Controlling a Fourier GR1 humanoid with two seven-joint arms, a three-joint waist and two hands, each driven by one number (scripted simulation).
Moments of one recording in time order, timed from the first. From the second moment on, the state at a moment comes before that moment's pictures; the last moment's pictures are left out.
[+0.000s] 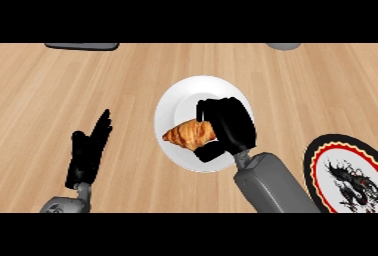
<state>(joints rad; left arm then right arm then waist) -0.06 0.17 -0.13 -1.46 -0.01 0.20 0.23 -0.47 -0.03 0.42 -1.42 1.04 0.01 0.32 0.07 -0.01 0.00</state>
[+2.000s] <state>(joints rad) -0.04 0.16 -0.07 -1.46 -0.02 0.18 0.21 -0.89 0.00 0.53 -0.75 0.57 -0.24 0.65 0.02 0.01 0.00</state>
